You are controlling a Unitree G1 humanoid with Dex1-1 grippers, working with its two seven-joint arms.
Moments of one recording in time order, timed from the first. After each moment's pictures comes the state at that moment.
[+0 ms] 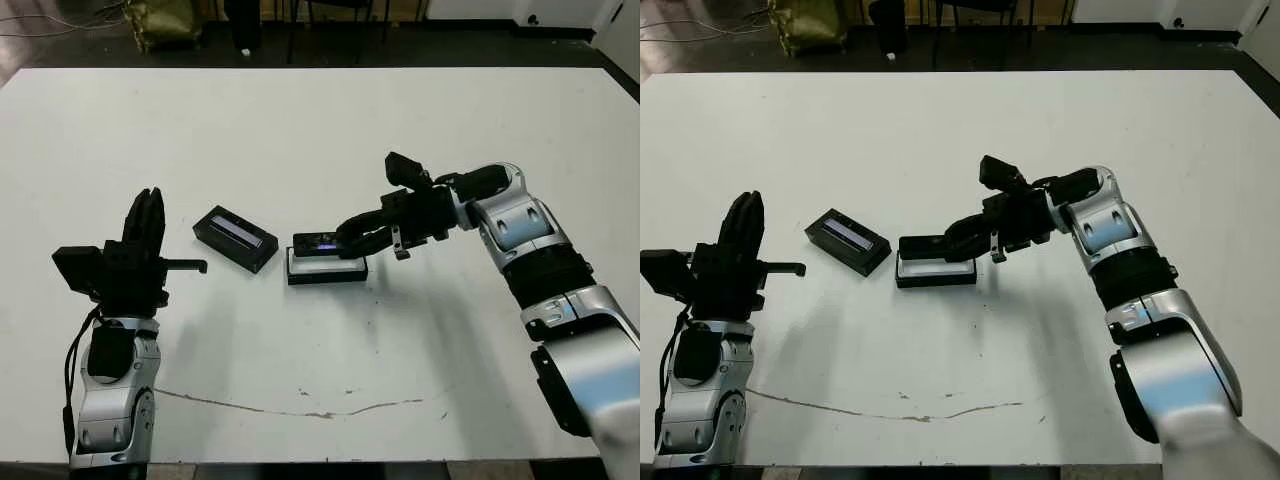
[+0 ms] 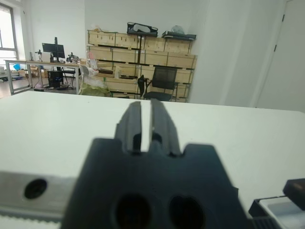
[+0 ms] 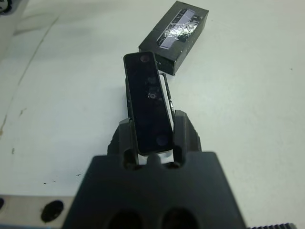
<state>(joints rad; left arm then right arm) 0.00 0.13 0.14 -0.16 -0.19 -0.17 -0.12 -0.89 -0.41 0.33 0.63 0.00 0.21 1.39</state>
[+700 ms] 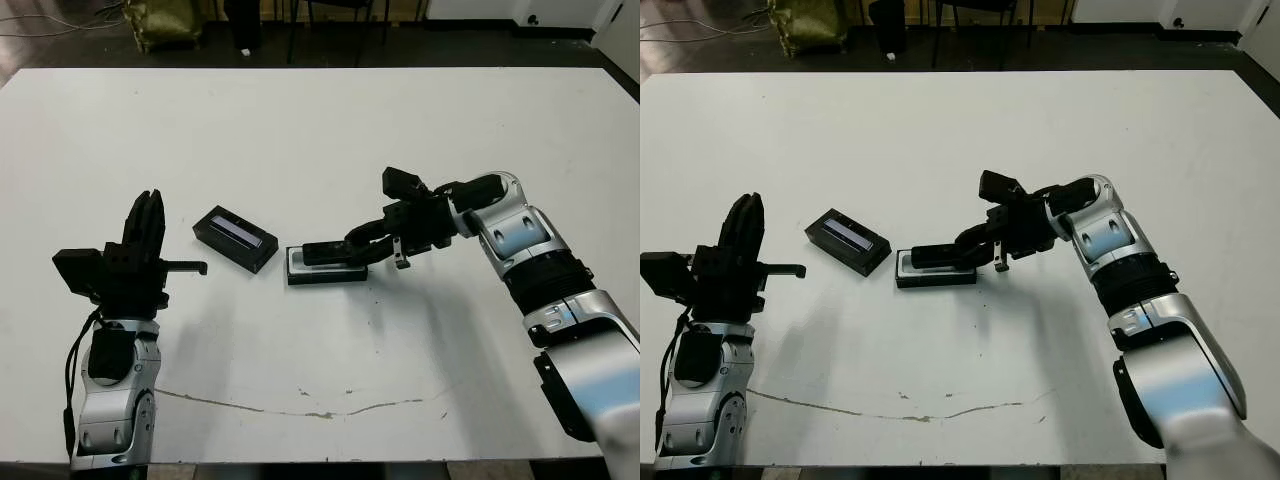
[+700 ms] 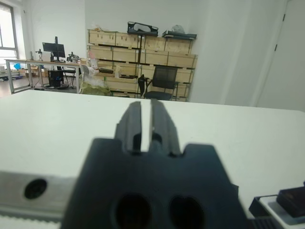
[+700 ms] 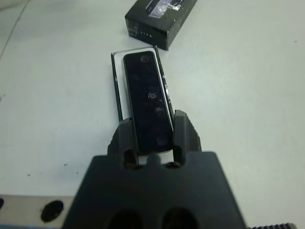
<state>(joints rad) 0.01 0.13 0.14 -0.15 -0.19 -0.18 -0.12 -0.90 -0.40 0.36 0.69 -0.04 0.21 1.36</state>
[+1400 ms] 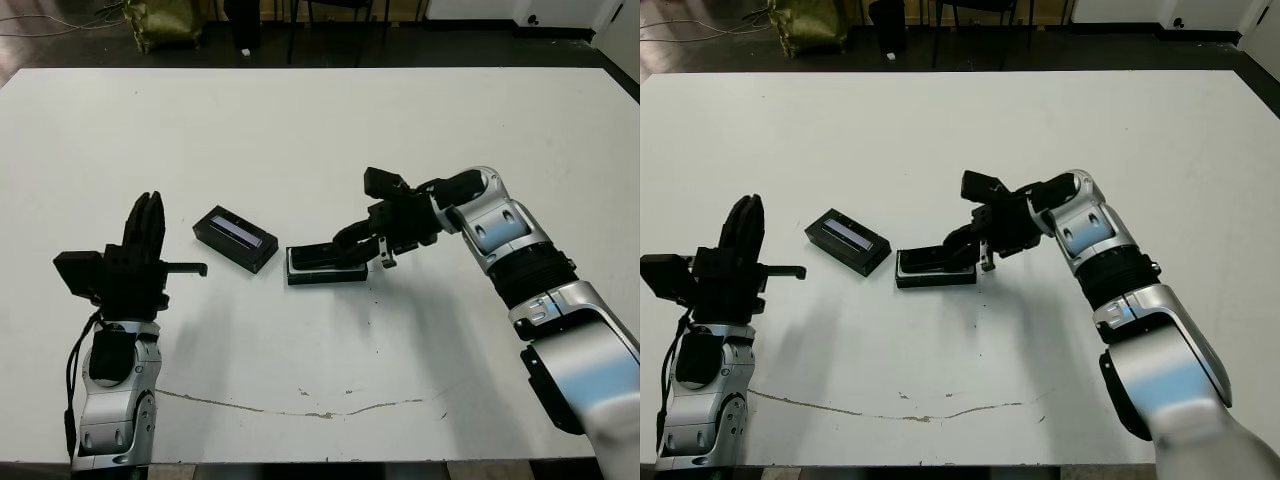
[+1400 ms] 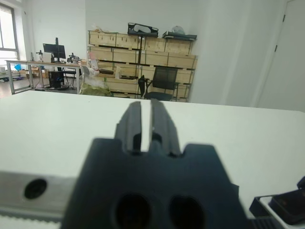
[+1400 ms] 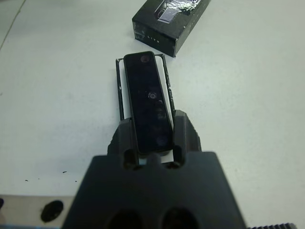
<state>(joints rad) 0.01 0.13 0.14 -0.14 -0.19 -0.20 -0.12 -0.92 -0.38 0.41 0.66 -0.08 0.22 1.36</state>
